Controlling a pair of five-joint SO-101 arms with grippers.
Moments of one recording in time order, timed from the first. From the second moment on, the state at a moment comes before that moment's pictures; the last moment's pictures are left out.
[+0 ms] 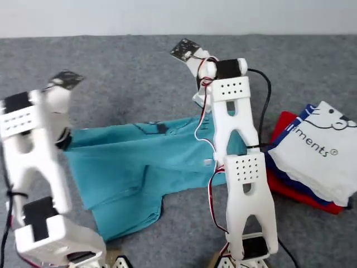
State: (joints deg) left arm -27.4 3.8 1.9 93.9 -34.4; right arm -14.2 58.4 -78.4 100.5 36.8
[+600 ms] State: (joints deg) left arm -27.1 3.5 1.9 98.2 -35.4; right arm -18.9 46.2 -55.2 100.5 35.6
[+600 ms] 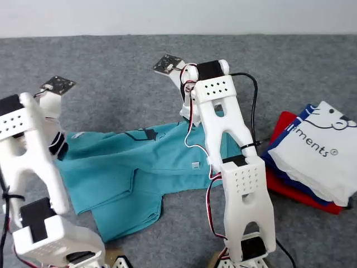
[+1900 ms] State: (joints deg) left arm -27.0 -11.5 9.3 99.3 -32.6; right arm -21.5 17.8 -4.7 99.0 35.6
